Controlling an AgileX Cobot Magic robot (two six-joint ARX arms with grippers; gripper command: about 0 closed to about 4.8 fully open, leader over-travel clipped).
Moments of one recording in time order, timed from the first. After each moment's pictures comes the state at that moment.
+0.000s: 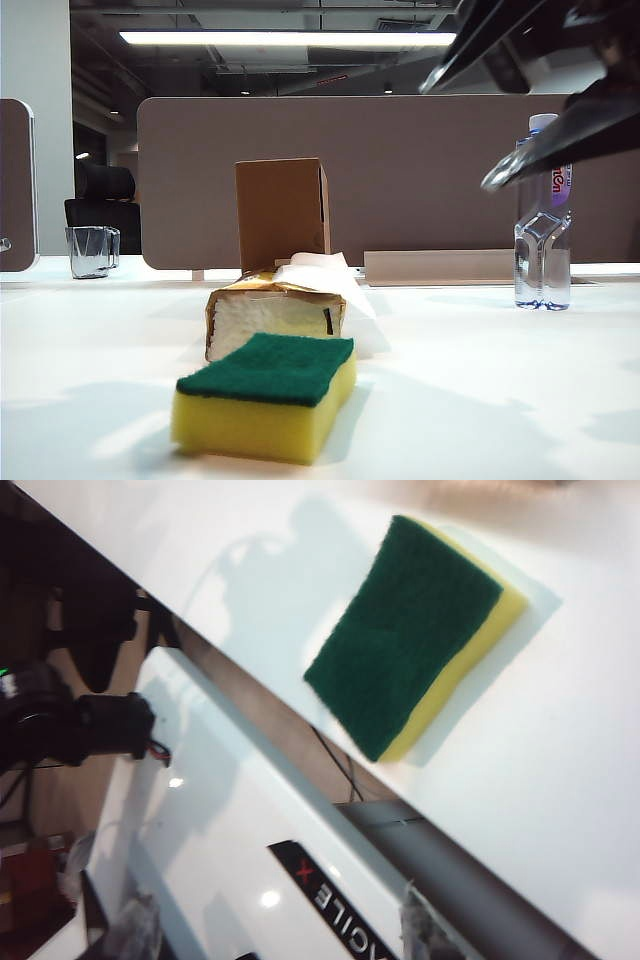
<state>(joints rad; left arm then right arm) -0.16 0.55 0.88 -0.97 0.47 -0.08 0.49 1.11 0.82 -0.72 -0.73 0.35</state>
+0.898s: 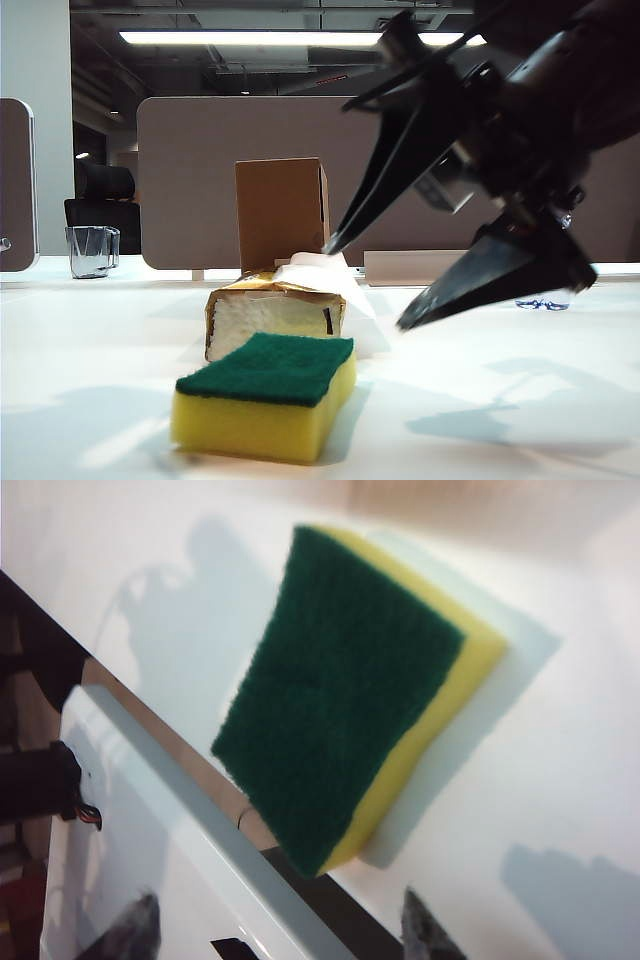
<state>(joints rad) -0.16 0.52 0.88 -0.99 0.47 -0.08 0.64 1.36 0.72 -0.34 -0.62 0.56</state>
